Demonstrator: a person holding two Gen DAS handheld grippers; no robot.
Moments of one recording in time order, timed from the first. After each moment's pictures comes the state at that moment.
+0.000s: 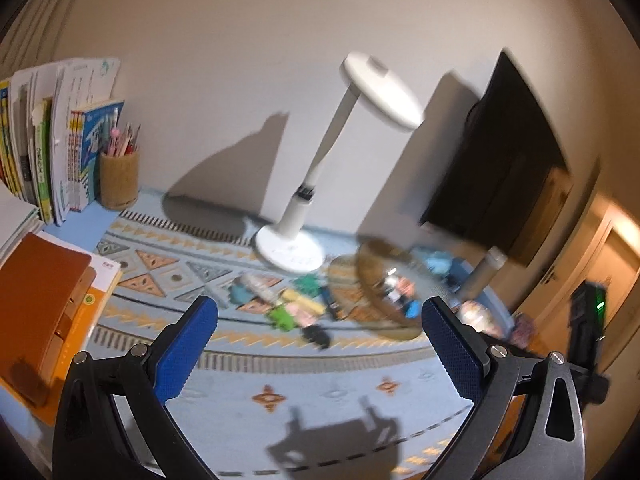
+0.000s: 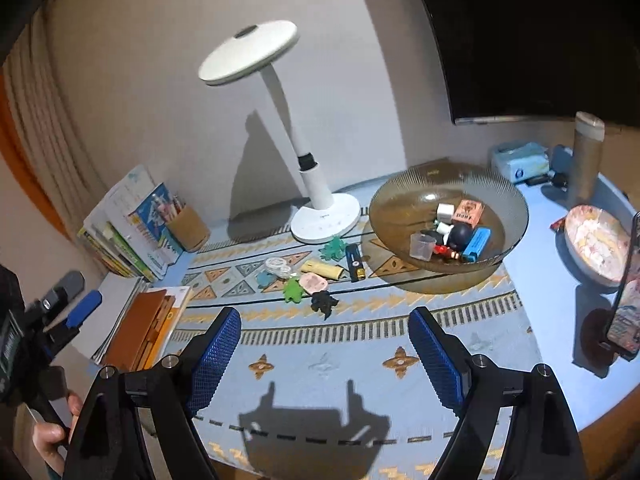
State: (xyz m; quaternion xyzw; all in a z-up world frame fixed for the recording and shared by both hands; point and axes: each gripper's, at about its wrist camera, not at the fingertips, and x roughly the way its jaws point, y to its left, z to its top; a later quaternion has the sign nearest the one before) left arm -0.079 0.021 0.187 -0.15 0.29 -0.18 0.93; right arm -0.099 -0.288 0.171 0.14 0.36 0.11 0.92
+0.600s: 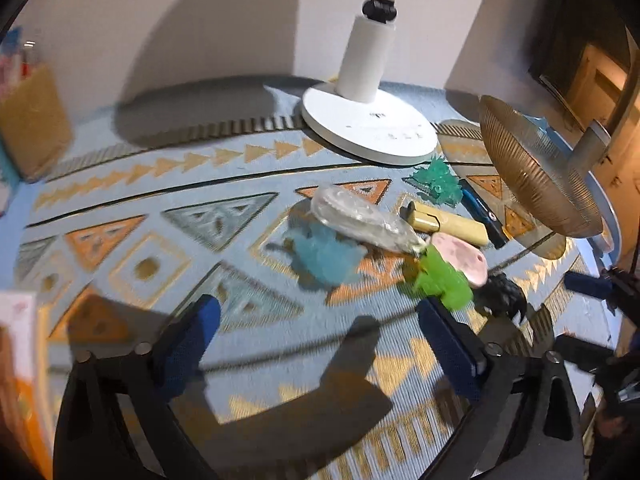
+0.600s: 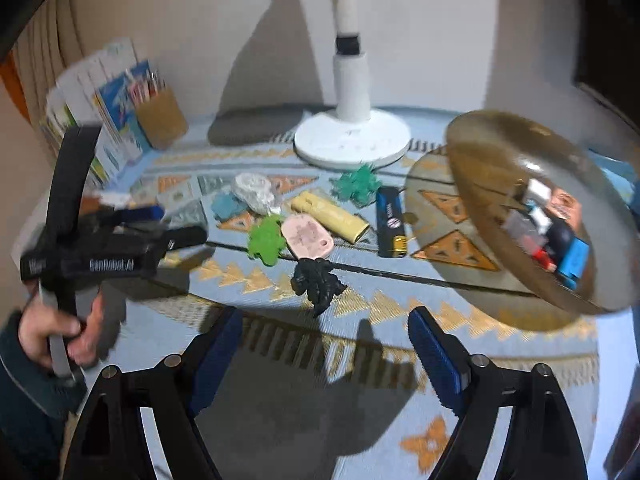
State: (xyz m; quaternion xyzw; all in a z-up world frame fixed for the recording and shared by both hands) left arm 0.123 -0.008 0.017 0.00 0.47 -0.20 0.86; right arm 0.037 -0.208 0.041 -0.02 0.45 0.17 0.88
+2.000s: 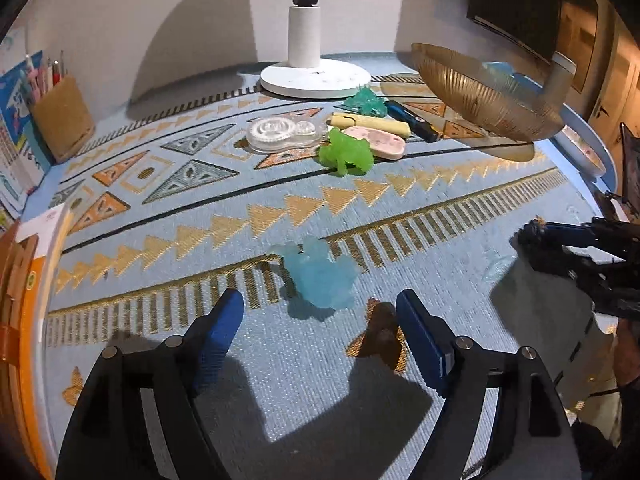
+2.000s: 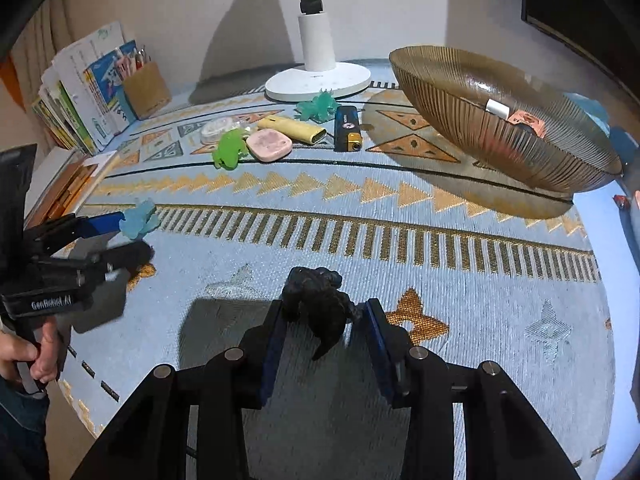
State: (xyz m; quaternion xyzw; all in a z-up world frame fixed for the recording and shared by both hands) left arm -0.009 -0.034 0.012 0.07 0.44 -0.17 0.88; right arm -0.036 -0.257 0.007 0.01 0.46 0.15 0.87
